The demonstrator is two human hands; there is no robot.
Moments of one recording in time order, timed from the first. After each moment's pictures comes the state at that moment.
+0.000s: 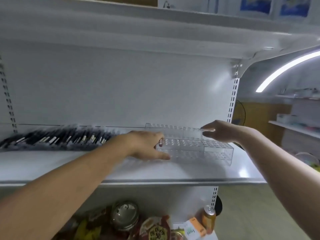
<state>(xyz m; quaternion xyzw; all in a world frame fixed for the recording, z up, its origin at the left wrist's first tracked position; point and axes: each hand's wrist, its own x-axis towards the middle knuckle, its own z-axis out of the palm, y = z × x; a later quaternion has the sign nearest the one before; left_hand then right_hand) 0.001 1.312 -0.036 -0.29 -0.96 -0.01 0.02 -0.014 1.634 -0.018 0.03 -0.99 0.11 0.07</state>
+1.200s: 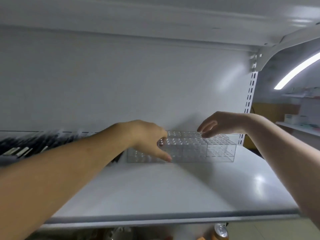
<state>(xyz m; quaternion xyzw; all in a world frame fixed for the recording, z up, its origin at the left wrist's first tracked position) -0.067 1.333 -0.012 -0.32 -0.94 0.09 0.04 -0.078 1.630 0.011 0.10 -0.98 0.17 -0.01</state>
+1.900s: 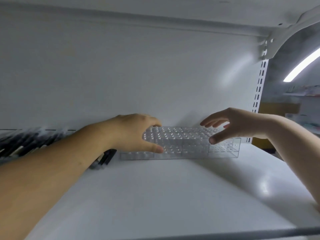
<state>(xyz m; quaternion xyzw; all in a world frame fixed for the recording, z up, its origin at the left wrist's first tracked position) -0.099 1.301 -0.032 -0.33 -0.93 -0.03 0.12 -0.073 1.644 -0.013 0.15 -0.96 0.21 0.07</state>
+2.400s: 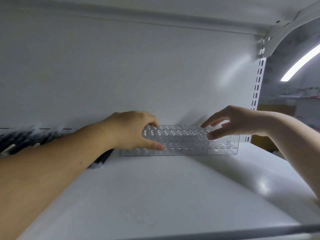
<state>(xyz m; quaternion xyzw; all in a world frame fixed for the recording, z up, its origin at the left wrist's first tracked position) -0.109 1.306 -0.043 -0.31 -0.93 -0.04 0.17 -0.068 1.643 -0.015 0.13 -0.97 0.19 0.07</state>
